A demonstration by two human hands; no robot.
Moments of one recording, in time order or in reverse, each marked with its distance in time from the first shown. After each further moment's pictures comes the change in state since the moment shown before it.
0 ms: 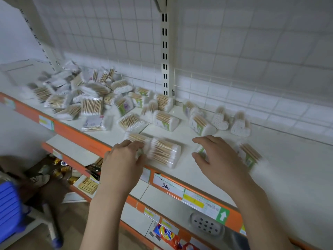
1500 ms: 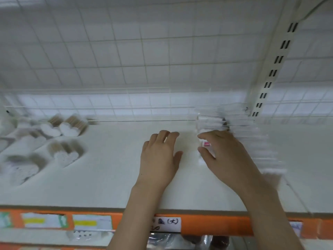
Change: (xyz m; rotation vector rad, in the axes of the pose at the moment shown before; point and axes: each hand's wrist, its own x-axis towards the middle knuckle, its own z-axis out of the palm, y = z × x) left_hand -0.146 0.456 0.161 -0.172 -0.069 0.673; right_hand -0.280 0.294 -0.229 -0.221 0.270 0.367
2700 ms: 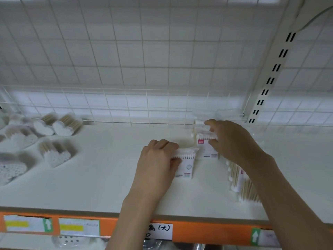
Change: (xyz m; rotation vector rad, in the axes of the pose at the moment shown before) left_hand -0.009 0.011 -0.006 -0.149 0.059 0.074; right_hand 0.049 0.047 -0.007 -0.231 -0.095 -0.012
